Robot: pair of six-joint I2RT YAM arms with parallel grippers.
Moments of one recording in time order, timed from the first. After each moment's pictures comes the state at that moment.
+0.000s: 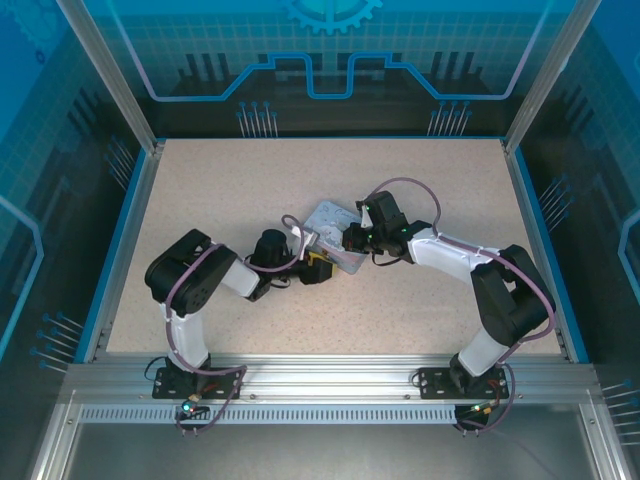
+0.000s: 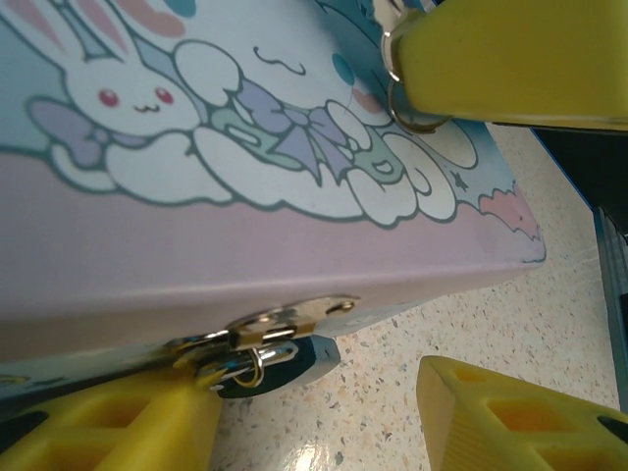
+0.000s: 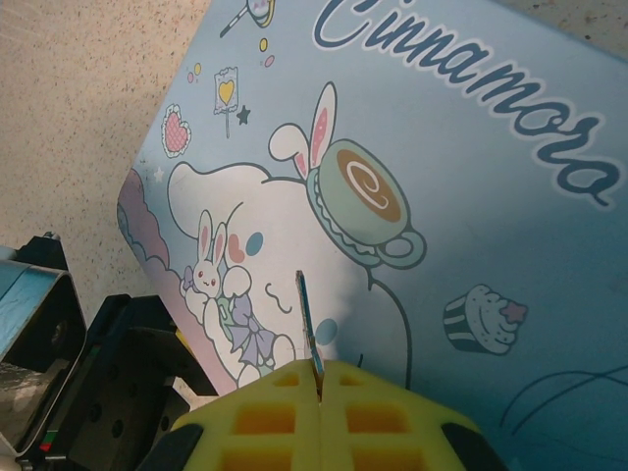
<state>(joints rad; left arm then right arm) -0.49 1.90 0.59 0.84 0.63 -0.41 0.54 1.64 0.98 -0.19 -0.26 0.64</state>
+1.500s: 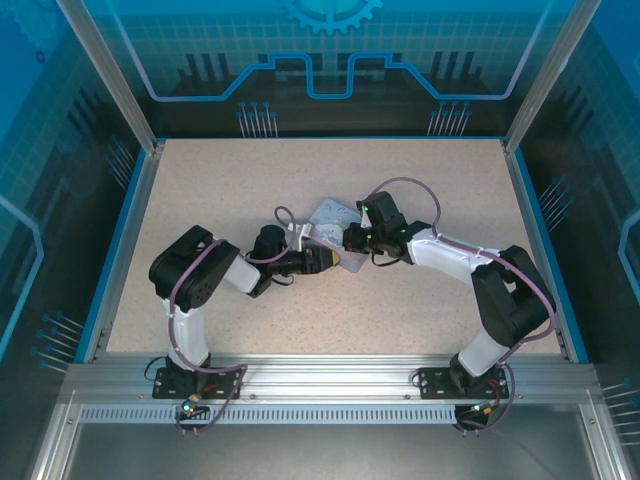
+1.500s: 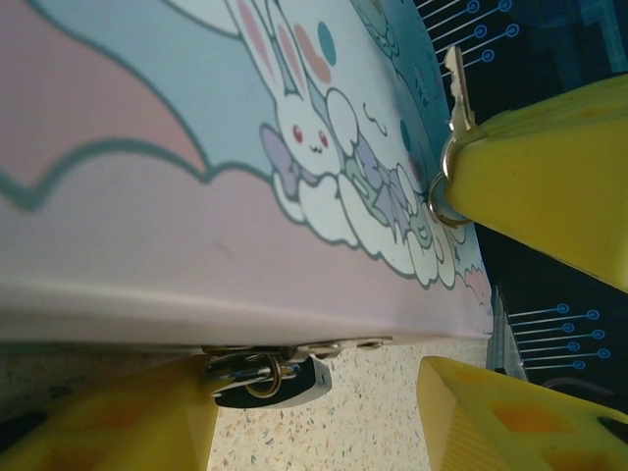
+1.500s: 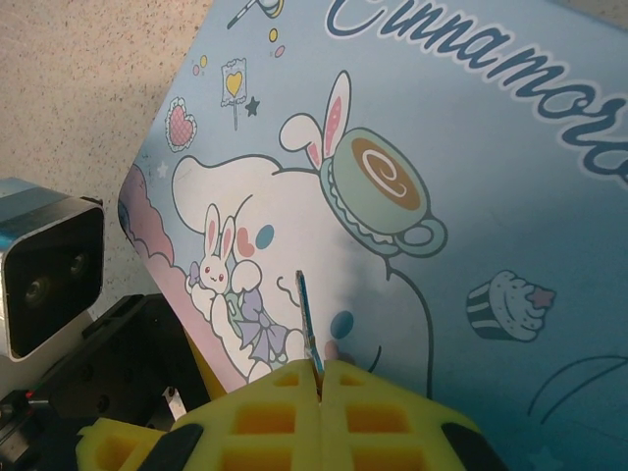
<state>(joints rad) -0.47 1.94 0.62 0.91 0.69 -0.79 0.55 1.63 0.98 -0.20 -0.21 0.65</state>
